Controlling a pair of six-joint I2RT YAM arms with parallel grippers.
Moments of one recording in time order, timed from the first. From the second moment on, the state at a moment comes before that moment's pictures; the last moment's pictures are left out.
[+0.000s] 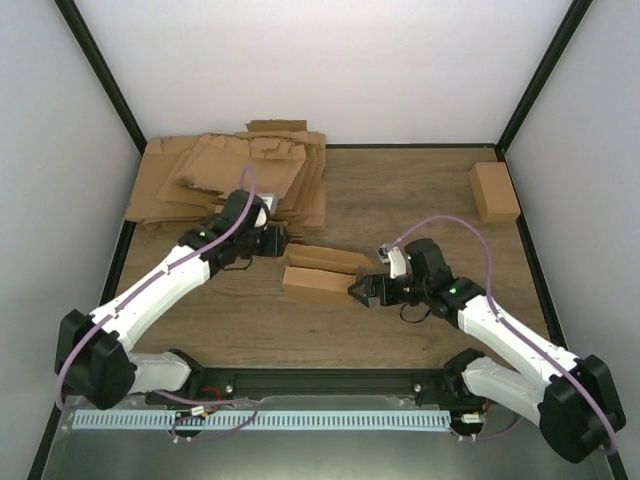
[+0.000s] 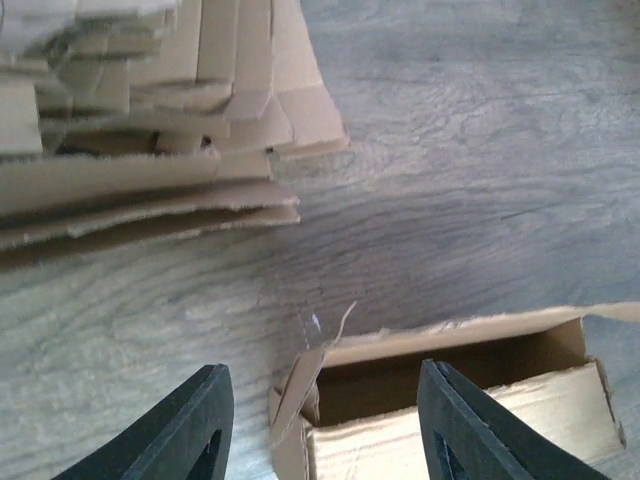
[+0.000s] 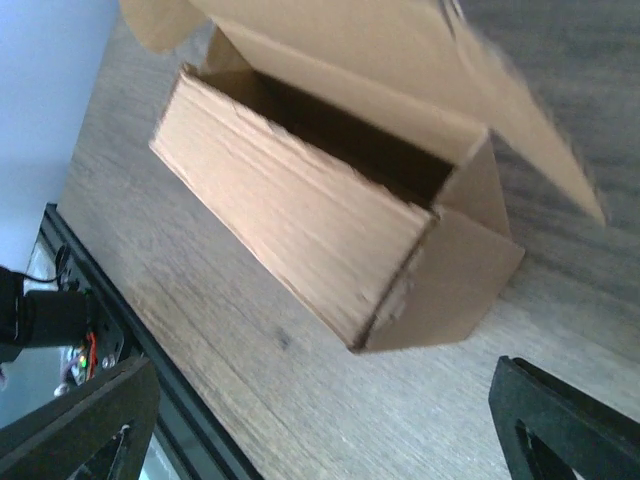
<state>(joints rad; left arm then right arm) -0.56 1.28 1.01 -0.56 0.06 -0.42 0.50 0.98 0.52 -0.32 -0.54 0.46</state>
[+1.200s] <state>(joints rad) -0.54 2.05 1.50 -0.72 0.54 -0.19 1.09 1.32 0.58 -0.01 0.07 0.74</state>
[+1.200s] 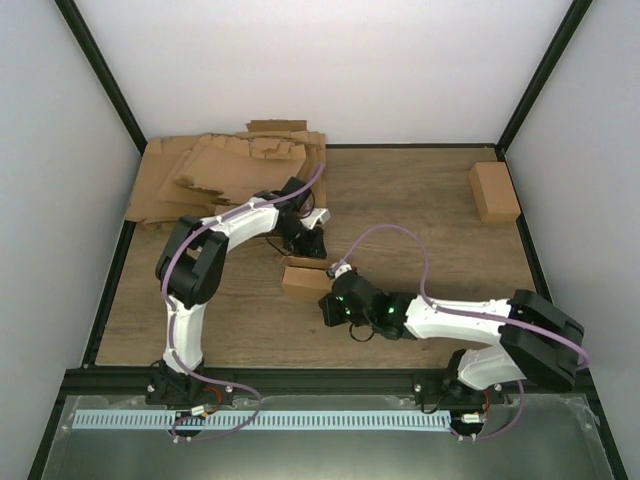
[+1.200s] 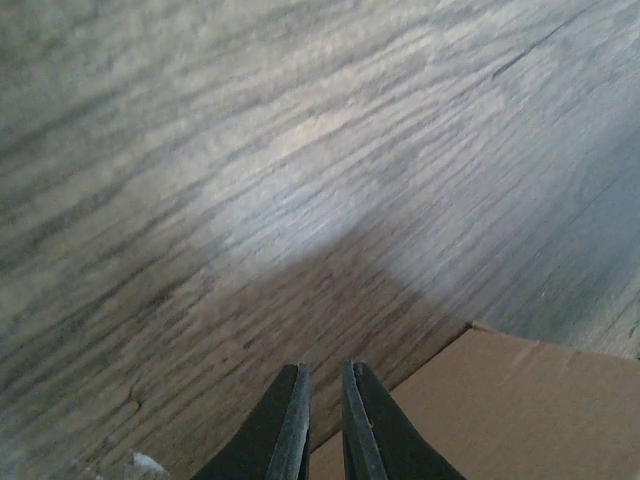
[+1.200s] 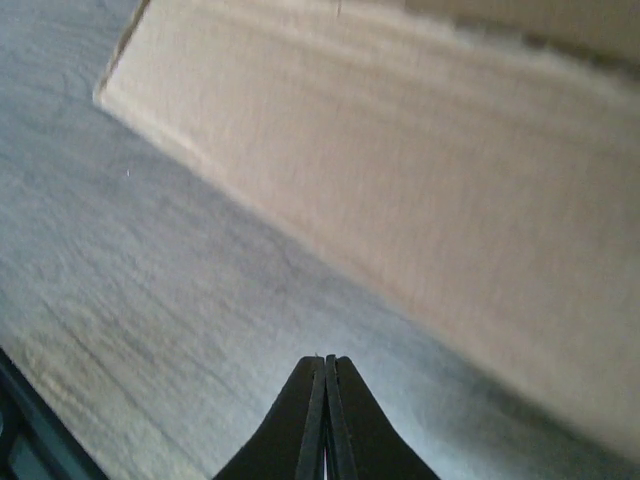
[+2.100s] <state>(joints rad) -0.55 1.98 1.41 -0.70 0.59 -0.20 0.98 1.50 0.69 0.03 0.04 0.64</state>
